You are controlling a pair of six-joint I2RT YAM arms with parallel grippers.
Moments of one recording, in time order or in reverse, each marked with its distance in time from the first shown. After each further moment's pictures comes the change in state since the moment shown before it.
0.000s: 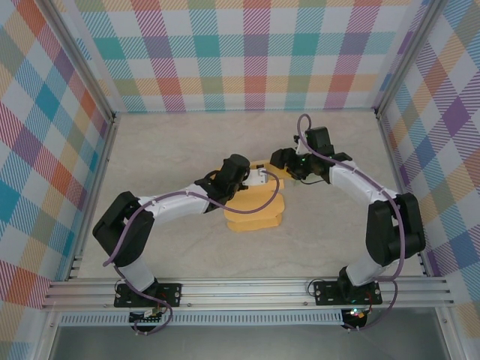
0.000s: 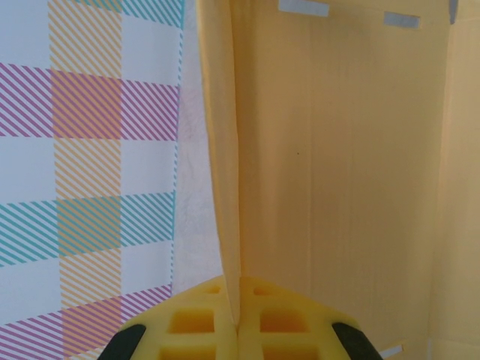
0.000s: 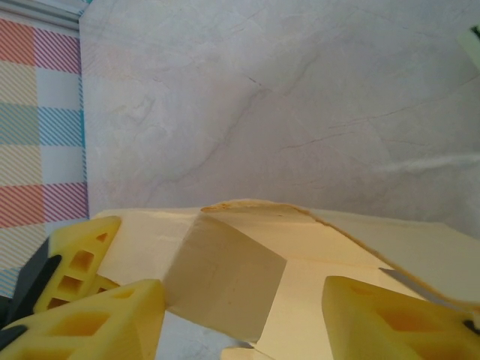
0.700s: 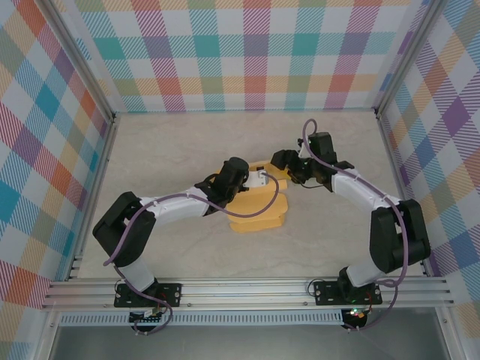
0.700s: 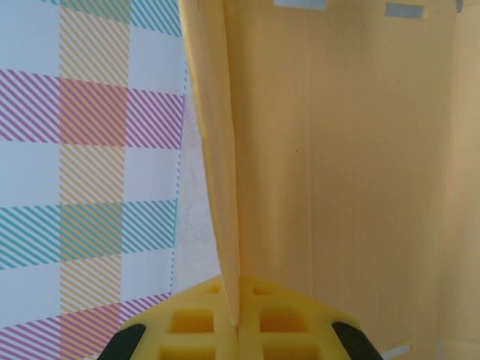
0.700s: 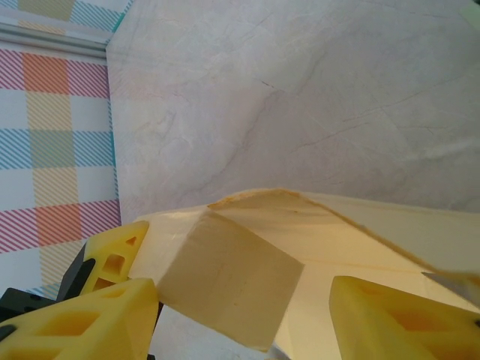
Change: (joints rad) left arm -0.006 0.001 -0.047 0.089 0.024 0.003; right arm -0.001 -0.079 -0.120 0.129 0.000 0.134
